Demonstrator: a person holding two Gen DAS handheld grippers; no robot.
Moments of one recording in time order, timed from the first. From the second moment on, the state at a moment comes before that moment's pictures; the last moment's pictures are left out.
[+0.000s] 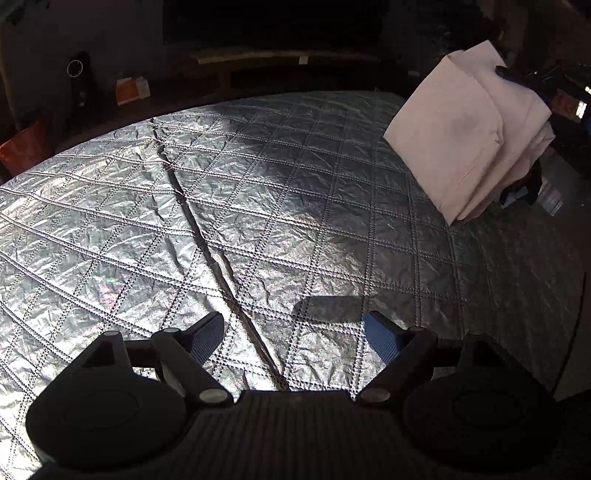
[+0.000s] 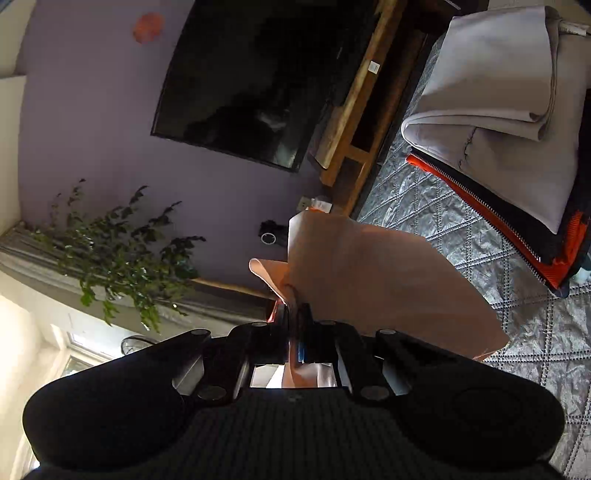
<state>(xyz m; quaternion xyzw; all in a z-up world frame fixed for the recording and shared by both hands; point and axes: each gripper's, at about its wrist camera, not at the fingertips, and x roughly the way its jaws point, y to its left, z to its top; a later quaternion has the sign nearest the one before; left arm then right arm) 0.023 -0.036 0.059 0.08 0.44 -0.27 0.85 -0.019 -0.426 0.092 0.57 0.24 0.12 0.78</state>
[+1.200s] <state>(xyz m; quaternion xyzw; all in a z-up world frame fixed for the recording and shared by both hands) 0.022 -0.037 0.058 0.09 0.44 -0.26 0.85 -0.036 -0.211 0.062 -0.17 0.33 -0.02 0.93</state>
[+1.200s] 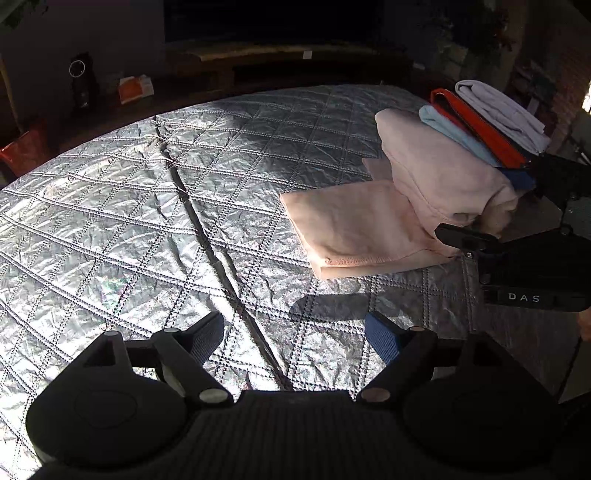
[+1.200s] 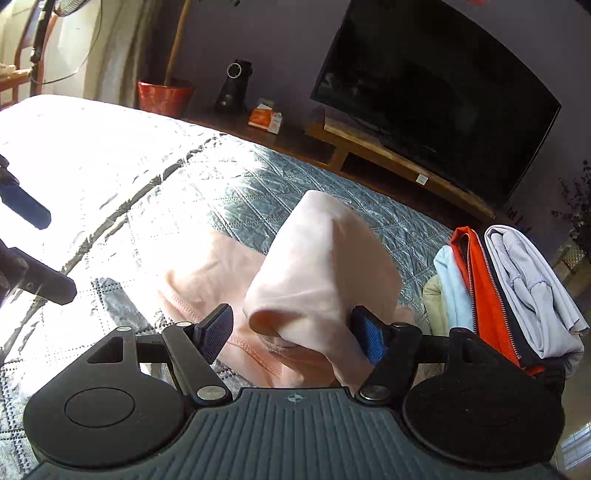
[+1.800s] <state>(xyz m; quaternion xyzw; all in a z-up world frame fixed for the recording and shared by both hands) 0.043 0.025 0.080 0.04 0.43 -0.16 0.89 0.000 -0.210 0.213 0.06 0.24 0.10 0.96</state>
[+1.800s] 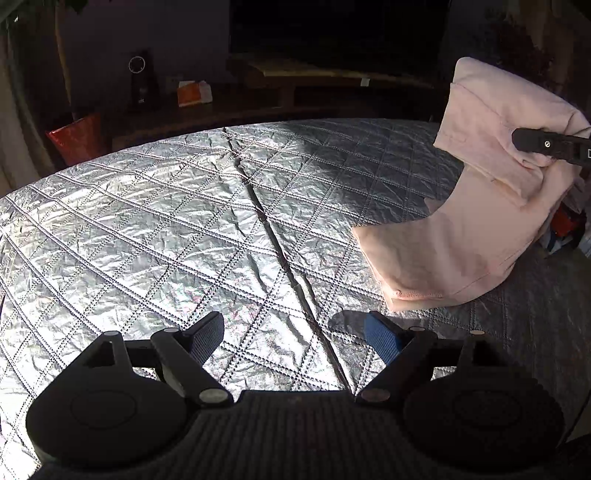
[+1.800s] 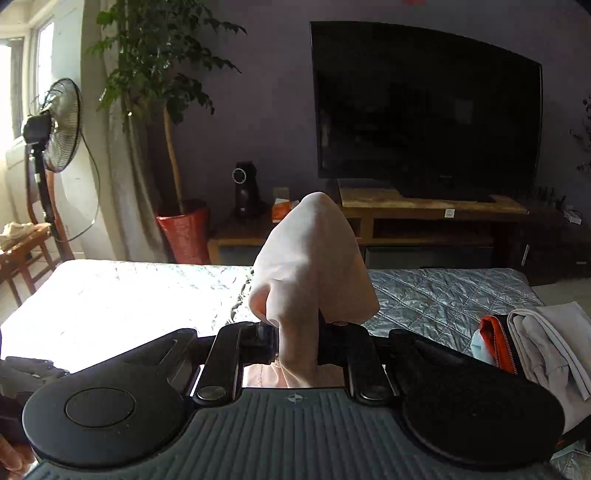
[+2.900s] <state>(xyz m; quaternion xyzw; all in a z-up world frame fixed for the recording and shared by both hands) 0.063 0.160 0.117 -0.08 0.37 0.12 0.92 -0.046 -0.170 0.099 0.04 0.33 0.04 0.94</state>
